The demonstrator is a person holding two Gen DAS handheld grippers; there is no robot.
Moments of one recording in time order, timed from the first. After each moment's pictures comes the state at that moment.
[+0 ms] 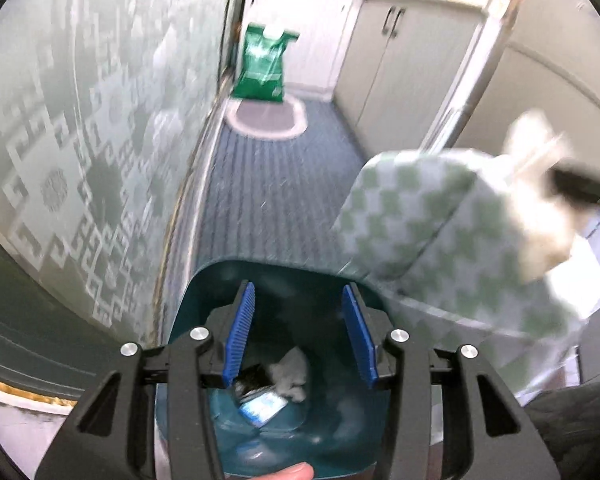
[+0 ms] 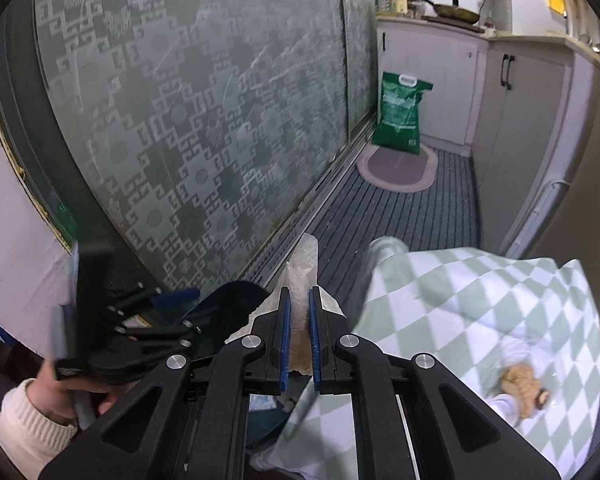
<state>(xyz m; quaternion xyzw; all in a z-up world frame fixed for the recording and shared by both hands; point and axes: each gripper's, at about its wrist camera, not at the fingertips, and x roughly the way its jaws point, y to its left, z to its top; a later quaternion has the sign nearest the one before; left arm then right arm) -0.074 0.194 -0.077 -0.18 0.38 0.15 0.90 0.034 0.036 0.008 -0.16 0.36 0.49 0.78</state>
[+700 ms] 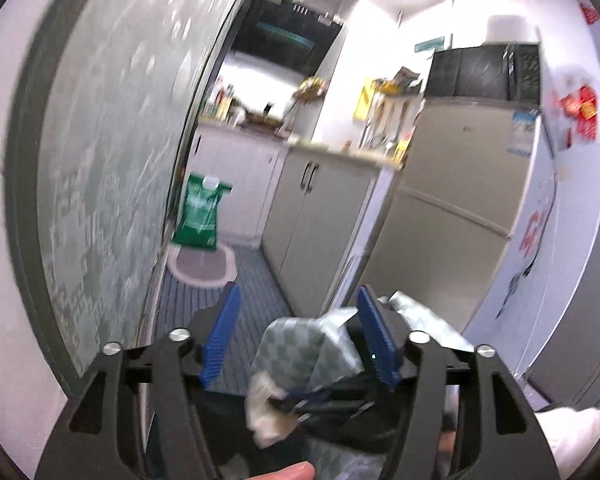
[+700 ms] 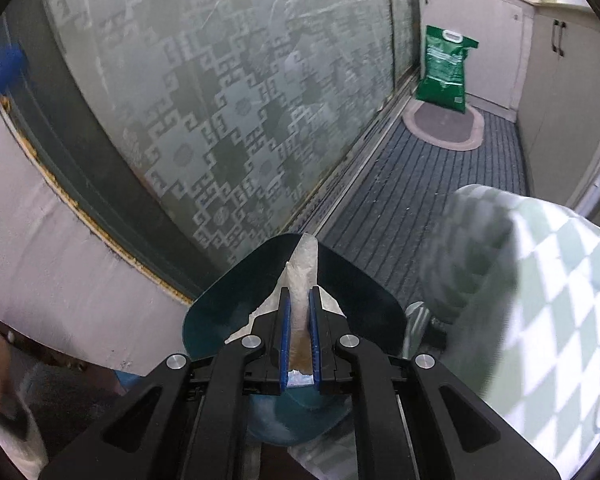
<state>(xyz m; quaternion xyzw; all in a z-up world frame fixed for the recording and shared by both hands) -0.159 0.149 0.071 -0.16 0.11 0.07 0.98 0.000 0.093 -0.053 -0.18 0.42 0.53 0.71</state>
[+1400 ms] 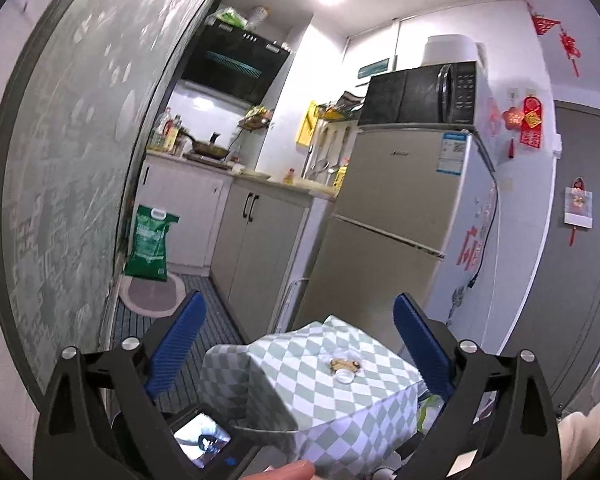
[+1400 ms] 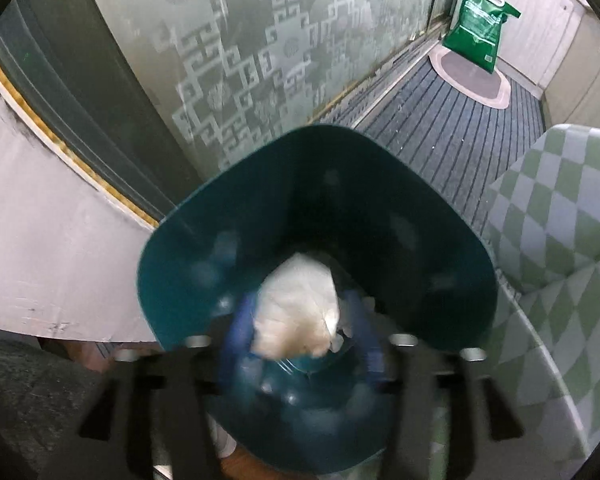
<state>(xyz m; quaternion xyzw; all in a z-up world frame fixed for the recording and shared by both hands) -0.187 0.099 0.105 -0.14 0.05 -0.01 0.99 -0.046 0.147 -0.163 -0.30 0.47 0.49 0.66</state>
